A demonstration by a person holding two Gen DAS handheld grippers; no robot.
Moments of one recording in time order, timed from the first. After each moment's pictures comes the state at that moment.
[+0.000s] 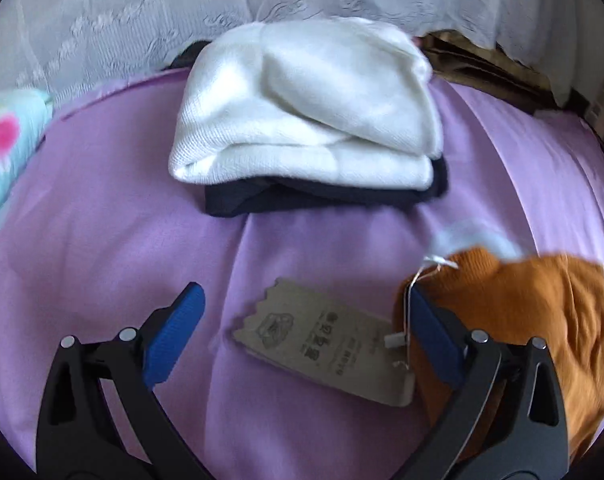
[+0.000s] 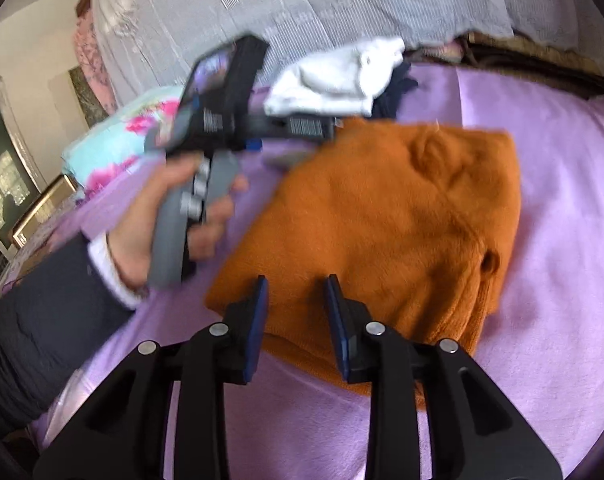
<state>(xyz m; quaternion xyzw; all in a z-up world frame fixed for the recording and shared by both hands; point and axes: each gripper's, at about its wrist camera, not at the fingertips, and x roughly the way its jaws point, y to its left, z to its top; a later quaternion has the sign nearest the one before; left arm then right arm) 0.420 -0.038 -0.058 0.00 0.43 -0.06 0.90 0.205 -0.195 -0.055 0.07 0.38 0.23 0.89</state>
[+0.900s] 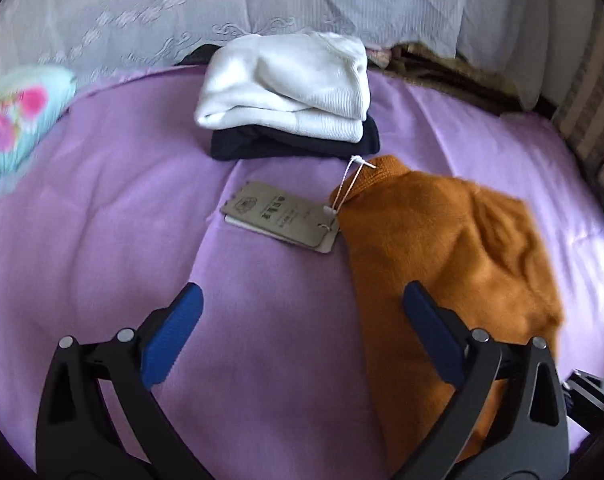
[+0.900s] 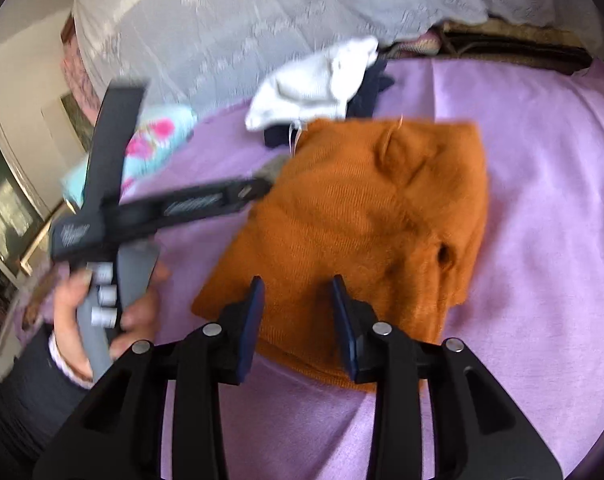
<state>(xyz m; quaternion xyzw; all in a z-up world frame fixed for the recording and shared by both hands) 0.303 -0.048 -0.043 -0.04 0.40 -0.09 0.91 0.200 -0.227 -0.043 0.11 0.36 0.22 0.90</state>
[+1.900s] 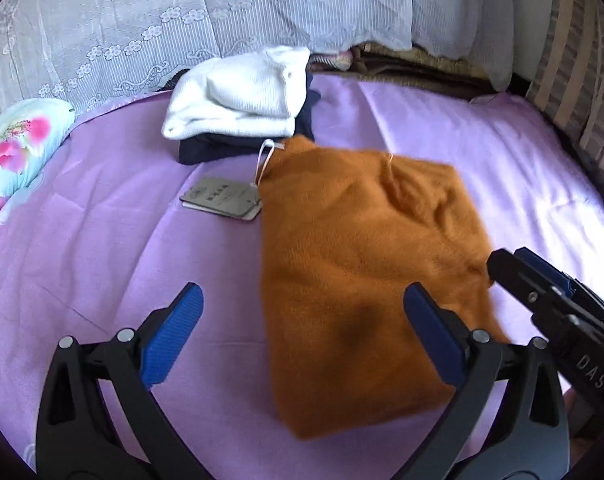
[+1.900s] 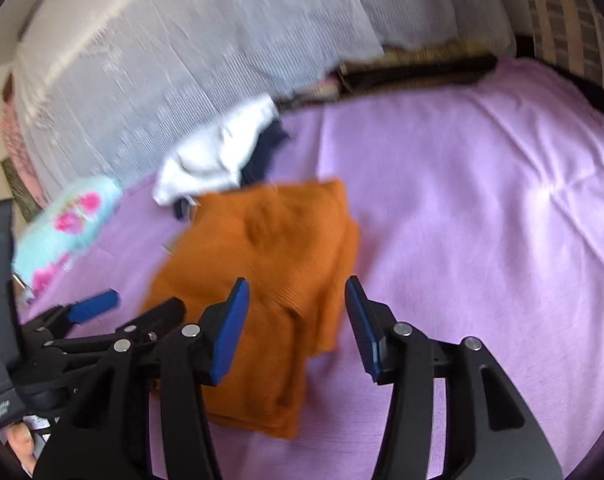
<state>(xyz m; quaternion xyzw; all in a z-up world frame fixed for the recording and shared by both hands) 0.254 -0.107 -0.039 0.04 0.38 -0.07 0.92 0.220 -0.280 -0.048 0.15 0.33 0.06 0.93</state>
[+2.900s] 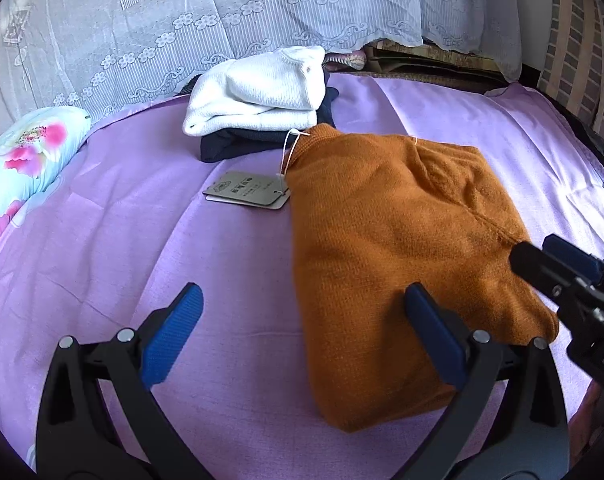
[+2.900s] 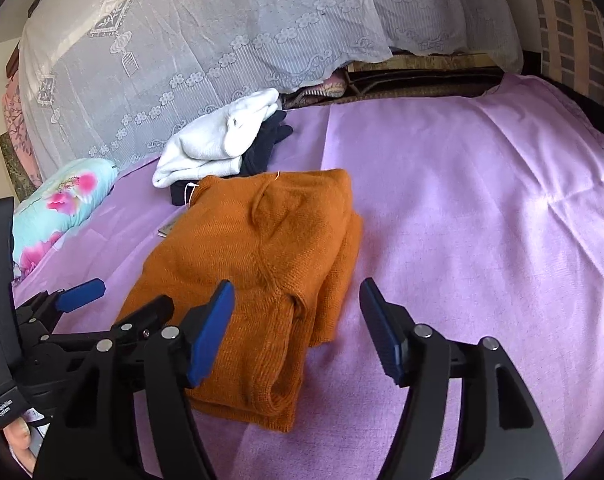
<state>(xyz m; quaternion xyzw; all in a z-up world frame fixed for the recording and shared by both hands) 0.244 -0.091 -0.049 0.05 0.36 -0.06 0.93 0.208 -0.267 -0.044 0.11 0.31 0.06 0.94</state>
